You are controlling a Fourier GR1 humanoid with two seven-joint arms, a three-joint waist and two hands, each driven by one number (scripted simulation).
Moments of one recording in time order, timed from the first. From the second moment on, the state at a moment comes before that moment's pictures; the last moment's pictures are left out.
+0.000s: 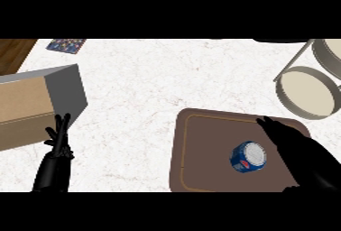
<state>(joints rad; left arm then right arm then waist) 0.21 0.28 -0.26 -1.80 0.02 0.39 -0.06 -0.19 -0.80 0.54 -2.07 0.31 0.27 0.97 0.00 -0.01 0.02</state>
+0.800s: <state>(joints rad) 0.19 0.28 -0.25 -1.79 0.03 0.37 -0.04 -0.23 -0.71 0.62 -1.94 0.30 0.29 1.00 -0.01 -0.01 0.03</state>
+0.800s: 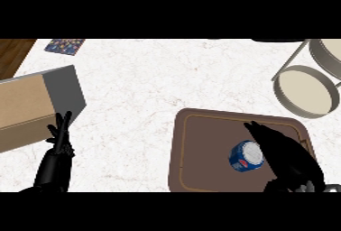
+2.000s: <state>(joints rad) 0.19 0.24 -0.29 -1.78 0.00 0.36 -0.03 -0.30 -0.65 0.67 -1.79 0.49 0.25 0.85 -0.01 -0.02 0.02</state>
